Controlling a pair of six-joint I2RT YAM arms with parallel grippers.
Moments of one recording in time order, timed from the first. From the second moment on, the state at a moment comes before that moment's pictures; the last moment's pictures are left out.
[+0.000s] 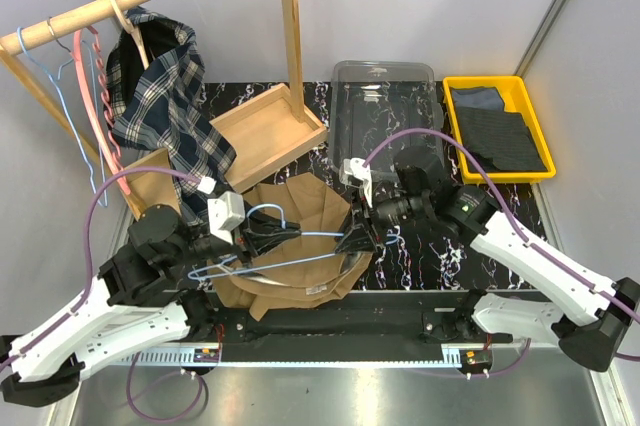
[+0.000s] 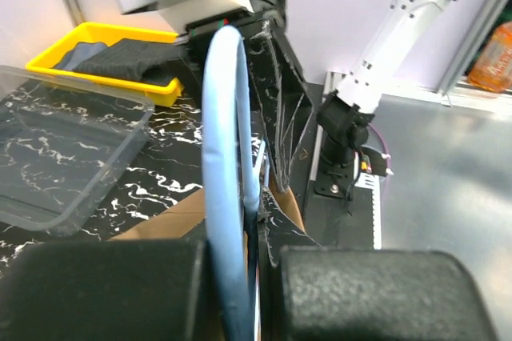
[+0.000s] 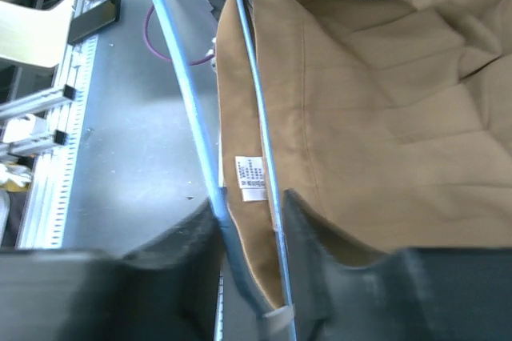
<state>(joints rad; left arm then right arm) -0.98 0.56 0.88 -0.27 0.37 -0.05 0.82 1.10 1.11 -0.51 -0.82 0.02</state>
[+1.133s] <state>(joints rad) -0.98 0.52 0.79 -0.26 -0.83 -0.30 0.84 0.87 1.44 -0.79 0.10 0.12</state>
